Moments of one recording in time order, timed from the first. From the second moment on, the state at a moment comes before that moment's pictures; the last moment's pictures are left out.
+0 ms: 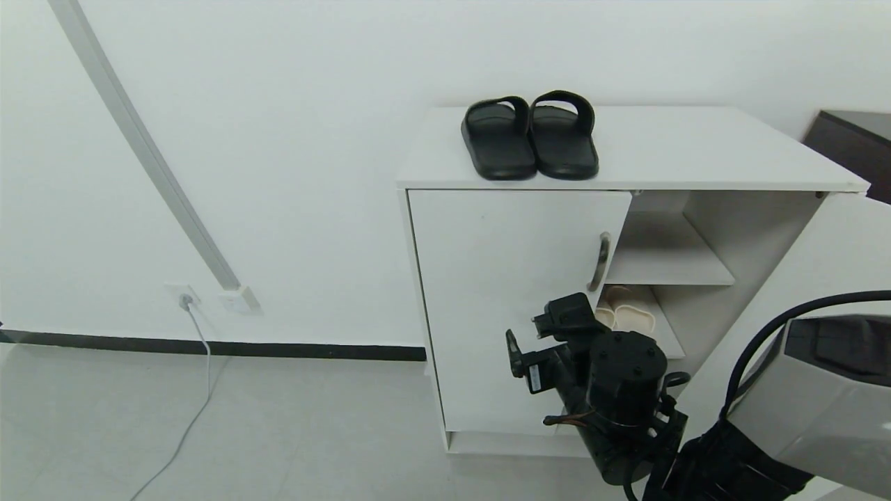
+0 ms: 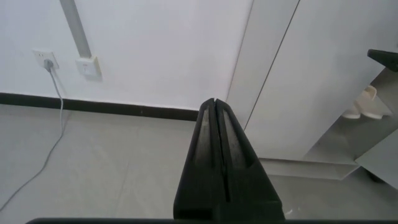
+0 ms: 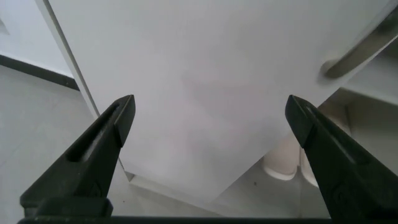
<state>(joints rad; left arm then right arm) 0.00 0.00 0.00 0.00 0.03 -0.09 0.83 2.12 -0.70 -1.39 -0.62 -0.13</state>
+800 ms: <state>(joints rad) 0.00 0.00 0.00 0.00 0.03 -0.09 0.82 2.12 -0.70 -1.39 -0.62 -0.13</state>
